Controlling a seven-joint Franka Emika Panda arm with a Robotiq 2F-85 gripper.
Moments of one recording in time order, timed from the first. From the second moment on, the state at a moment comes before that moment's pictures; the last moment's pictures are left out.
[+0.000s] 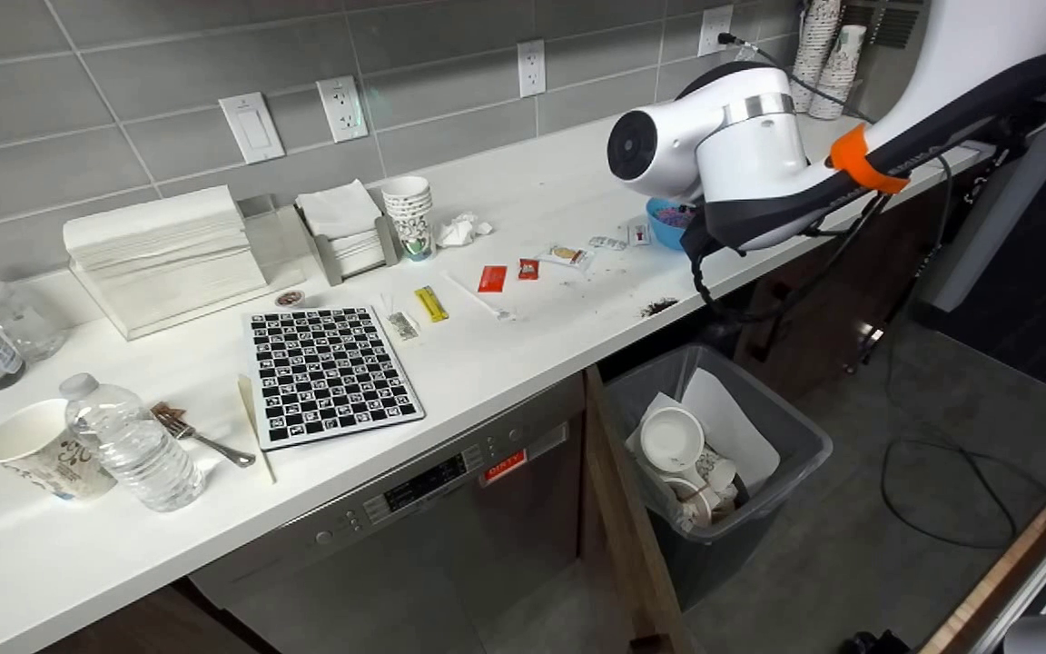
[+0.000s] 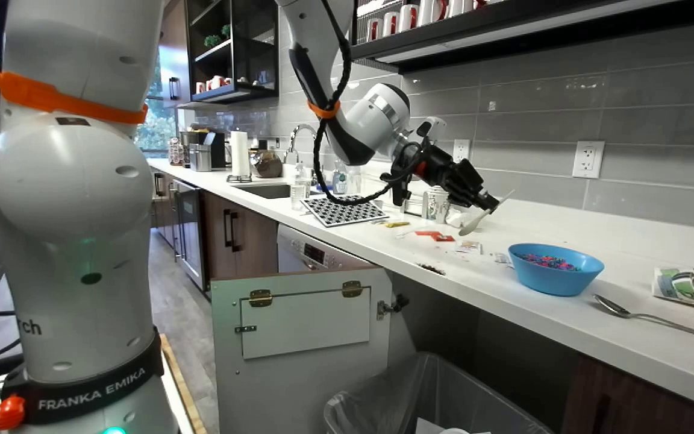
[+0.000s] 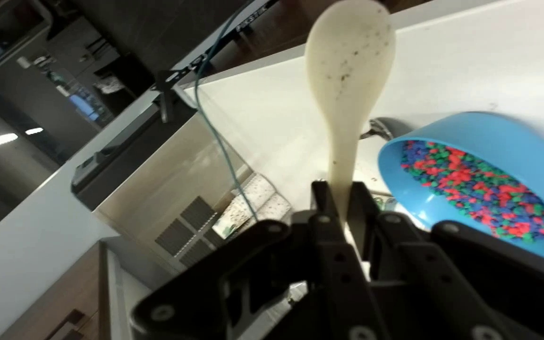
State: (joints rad) arm 0.08 0.20 0.05 -2.06 -1.25 1.91 1.38
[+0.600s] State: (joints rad) arm -0.08 0.20 -0.04 -2.07 -0.91 2.37 1.24
